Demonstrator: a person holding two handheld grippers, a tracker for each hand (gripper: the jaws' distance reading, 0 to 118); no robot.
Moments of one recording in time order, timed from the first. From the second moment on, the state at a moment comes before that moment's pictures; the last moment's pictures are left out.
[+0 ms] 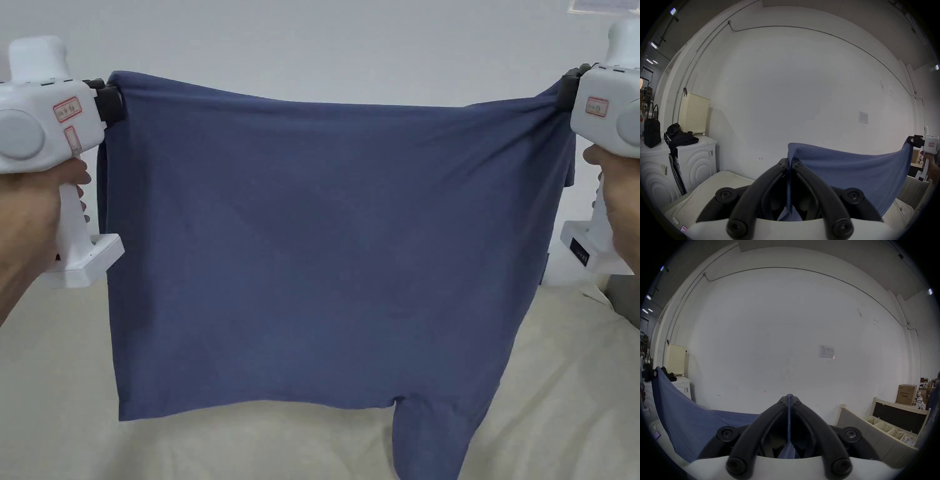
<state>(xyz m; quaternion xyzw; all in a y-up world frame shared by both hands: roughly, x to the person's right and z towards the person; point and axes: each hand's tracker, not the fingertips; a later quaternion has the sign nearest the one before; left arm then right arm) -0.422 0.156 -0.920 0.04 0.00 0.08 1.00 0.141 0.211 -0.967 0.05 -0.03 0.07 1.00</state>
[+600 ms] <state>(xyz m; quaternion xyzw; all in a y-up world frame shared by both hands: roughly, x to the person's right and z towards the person) -0.428 0.050 -0.952 0.00 -0.04 0.13 0.99 0.164 0.101 -0.968 0.02 0.02 0.03 1.00</state>
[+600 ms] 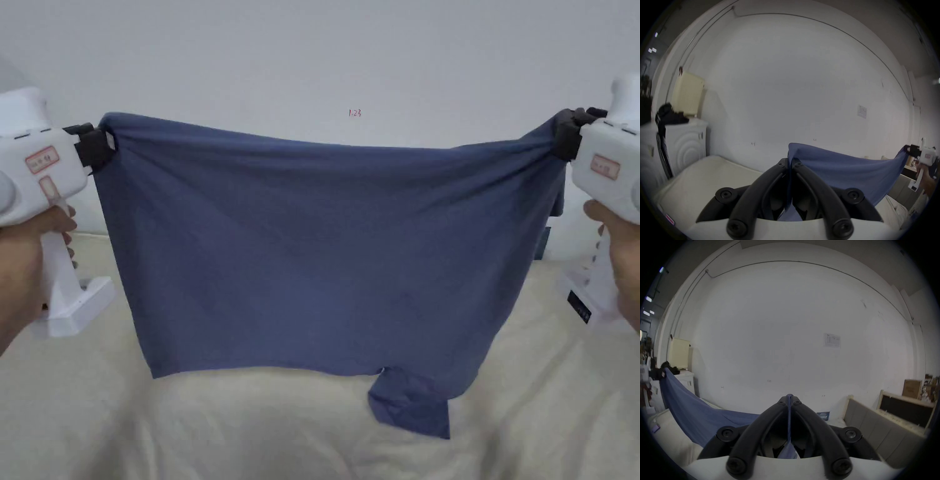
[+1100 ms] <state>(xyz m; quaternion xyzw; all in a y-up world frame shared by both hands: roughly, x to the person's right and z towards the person) -0.390 -0.208 -0.752 -0.13 0.00 0.13 0.98 0.195 -0.158 -0.770 -0.11 0.05 -0.01 0.99</state>
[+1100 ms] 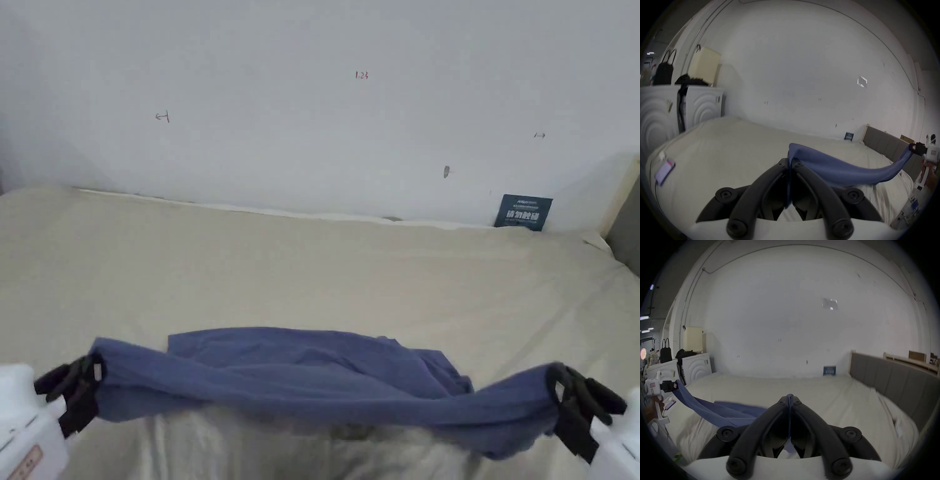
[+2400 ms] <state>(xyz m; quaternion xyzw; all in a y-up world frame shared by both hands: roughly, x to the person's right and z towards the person) -0.270 -0.174 -0.539 -0.05 -0.01 0.01 1.00 0.062 -0.164 -0.591 -0.03 0.10 0.01 0.99</state>
